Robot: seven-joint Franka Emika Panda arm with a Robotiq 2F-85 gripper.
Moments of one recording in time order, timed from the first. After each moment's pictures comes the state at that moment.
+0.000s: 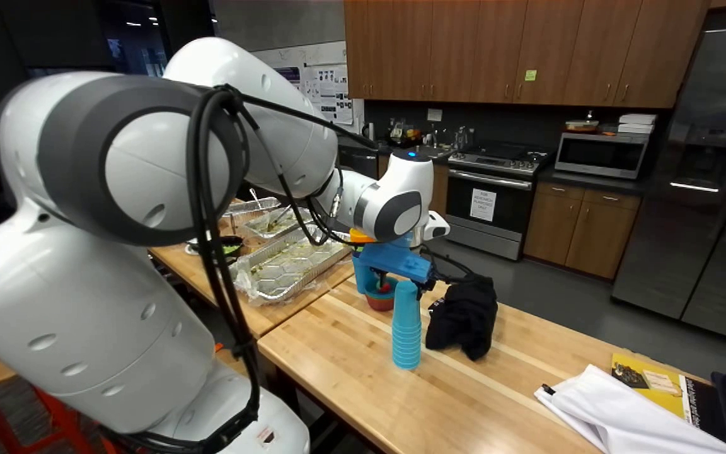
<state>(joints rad) -0.02 -0.29 -0.10 -2.51 0.13 2.35 -0.27</state>
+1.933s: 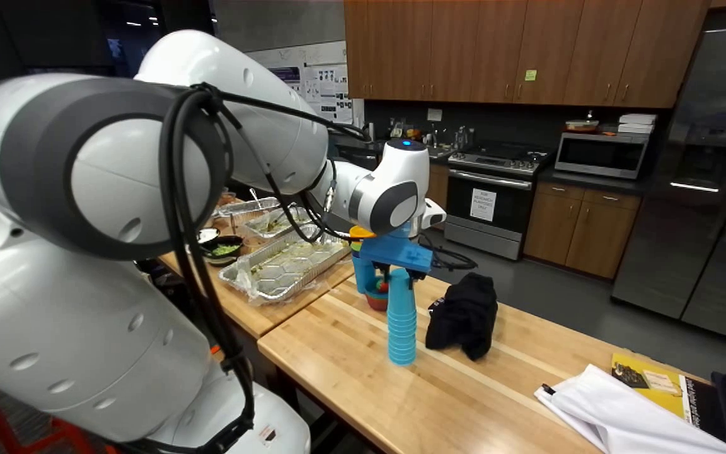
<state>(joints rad) 0.00 -0.35 -0.10 -2.51 0.13 2.35 -0.36</state>
